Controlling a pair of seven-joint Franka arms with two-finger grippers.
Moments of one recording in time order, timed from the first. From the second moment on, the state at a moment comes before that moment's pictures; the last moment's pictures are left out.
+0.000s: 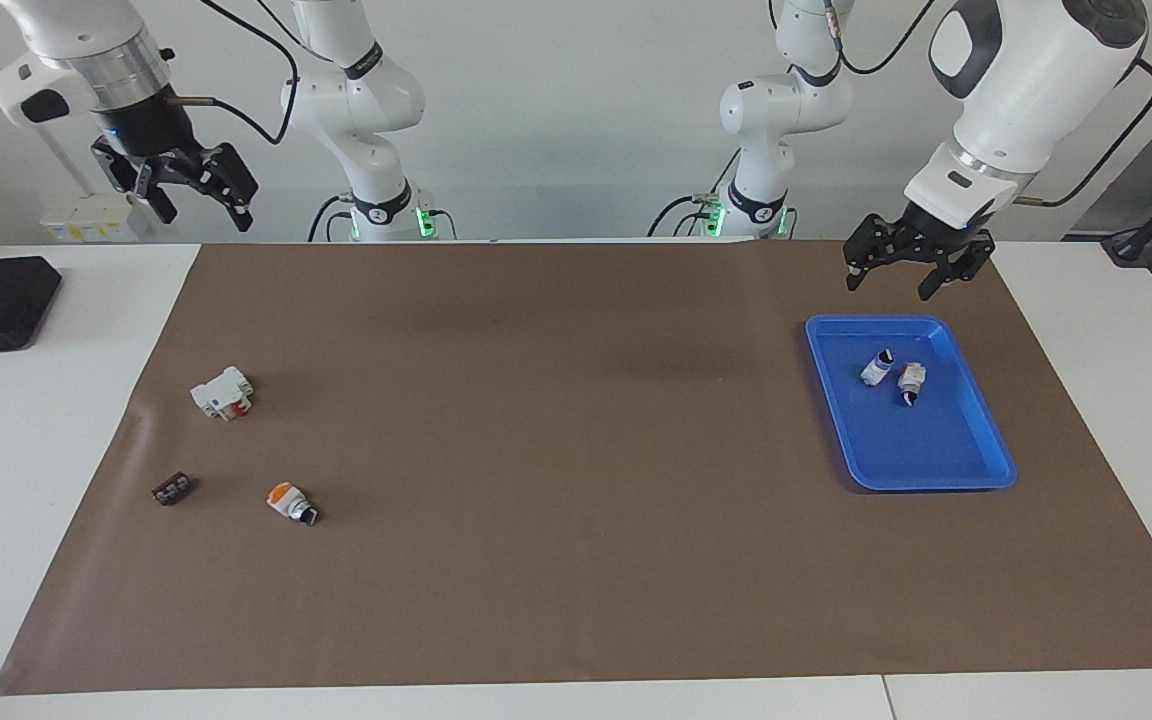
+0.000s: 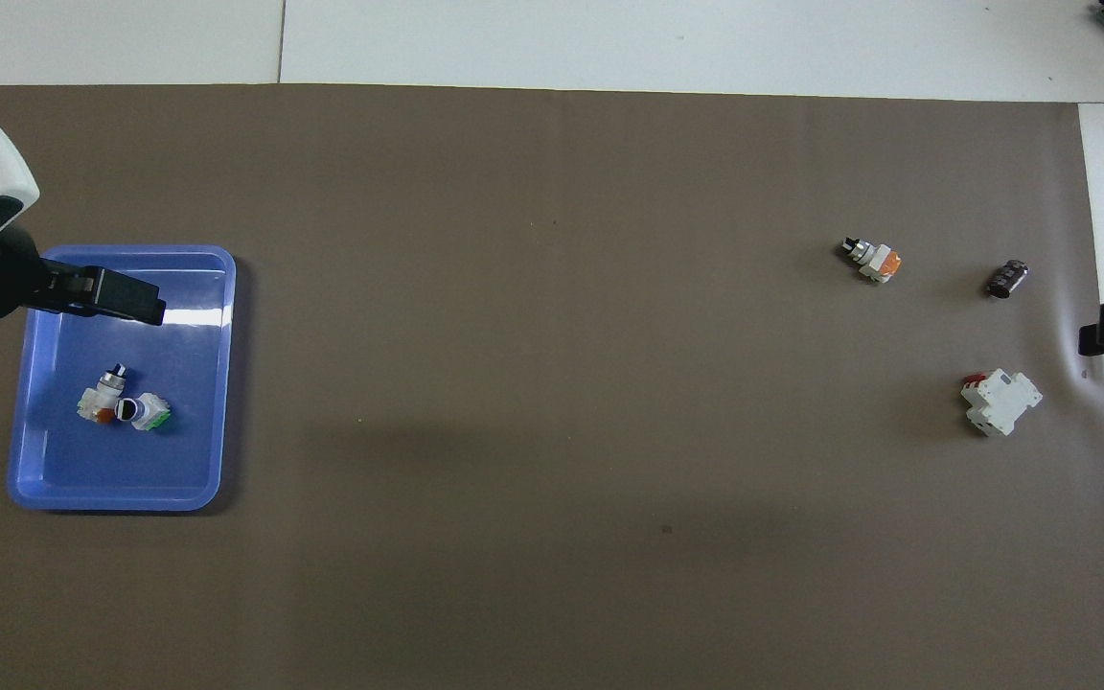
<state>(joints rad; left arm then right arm) 0.09 0.00 -0.19 -1.61 -0.08 1.60 0.09 0.08 -0.10 -0.15 -1.57 0.00 1.47 0.13</state>
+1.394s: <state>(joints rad) 0.09 -0.02 -0.19 -1.56 -0.02 1.54 0.03 0.05 -0.08 -0.12 -1.57 -0.03 1.45 0.07</state>
